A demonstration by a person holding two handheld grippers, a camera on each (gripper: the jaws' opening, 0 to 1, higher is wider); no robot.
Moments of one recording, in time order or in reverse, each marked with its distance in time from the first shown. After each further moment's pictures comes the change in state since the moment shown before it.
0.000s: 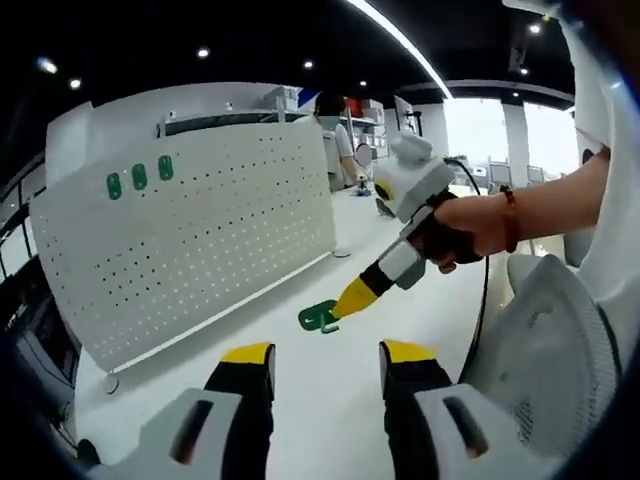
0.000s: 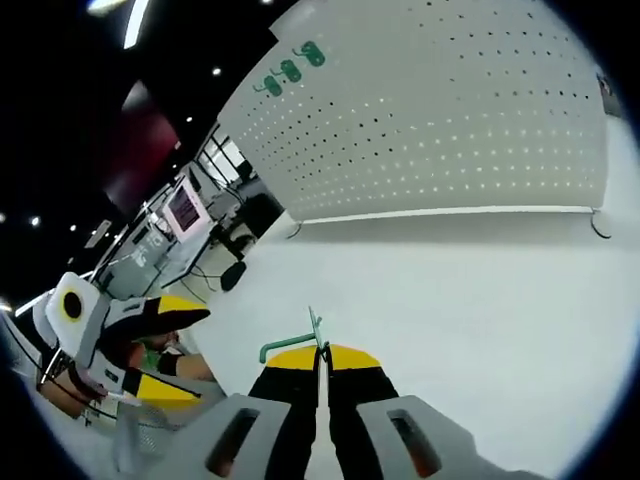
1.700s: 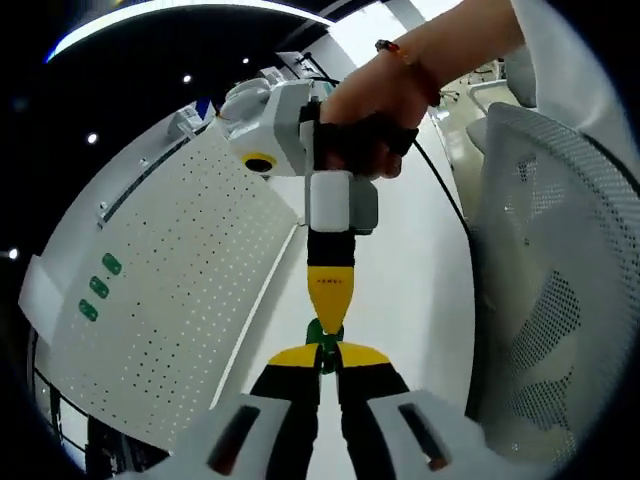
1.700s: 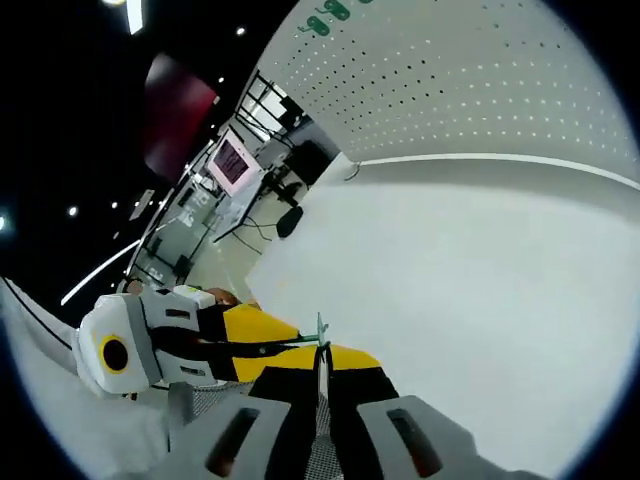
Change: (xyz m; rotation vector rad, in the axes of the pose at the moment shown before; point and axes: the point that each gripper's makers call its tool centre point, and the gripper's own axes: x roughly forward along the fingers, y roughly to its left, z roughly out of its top) left arm 0.008 -0.027 -0.023 0.616 0.169 -0.055; right arm -0.002 0.051 -0.037 0.041 0.251 0.232
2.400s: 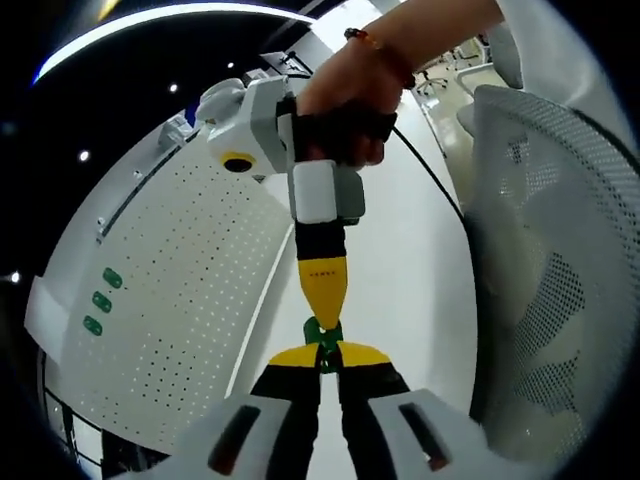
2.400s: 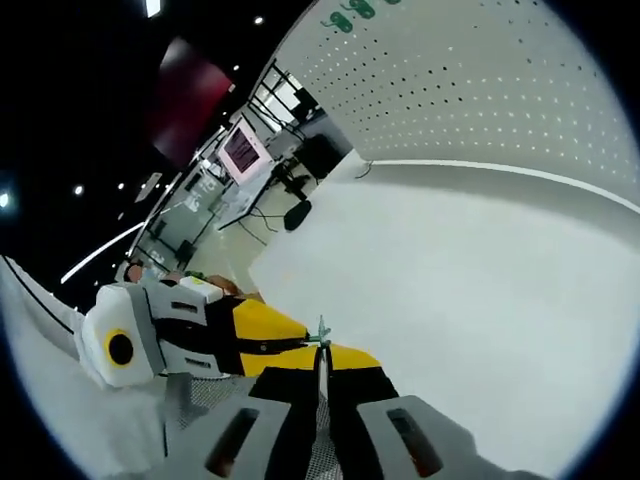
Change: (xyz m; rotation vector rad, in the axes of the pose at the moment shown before) left arm 0.000 -0.004 -0.003 0.032 0.018 -0.009; right arm -0.004 0.007 0.002 -0.064 0.013 0.024
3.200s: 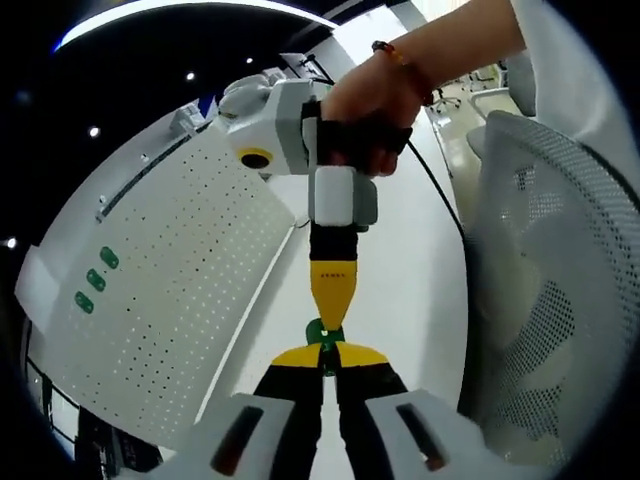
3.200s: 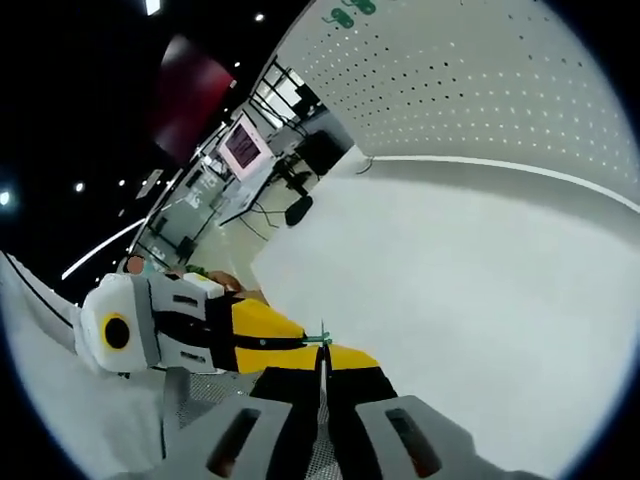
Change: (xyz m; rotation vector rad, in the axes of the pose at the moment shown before) left arm -0.002 0.000 0.004 -0.113 -0.040 -0.009; right arm 0.000 -0.001 -0.006 -0.027 0.018 -0.003
